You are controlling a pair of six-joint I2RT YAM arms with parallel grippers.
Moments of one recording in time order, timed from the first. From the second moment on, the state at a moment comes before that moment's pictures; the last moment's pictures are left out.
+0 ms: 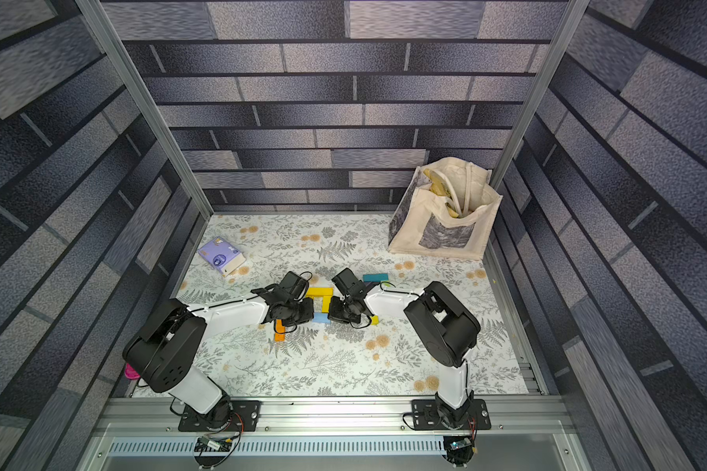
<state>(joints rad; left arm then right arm) -0.59 1.61 0.80 -0.30 0.14 -0.74 0.80 1.87 1.06 -0.27 -0.30 0.87</state>
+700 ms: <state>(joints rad) -0.61 1.54 0.75 -0.35 0.13 -0.74 0.81 1.81 0.98 -0.23 -0.27 0.87</state>
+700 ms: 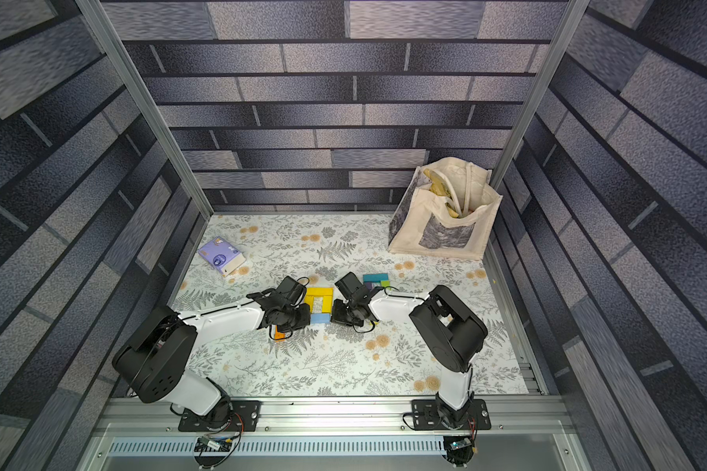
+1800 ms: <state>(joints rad) -0.62 1.56 0.74 -0.28 0.16 -0.76 0.85 1.79 0.94 -0.19 -0.27 0.92</state>
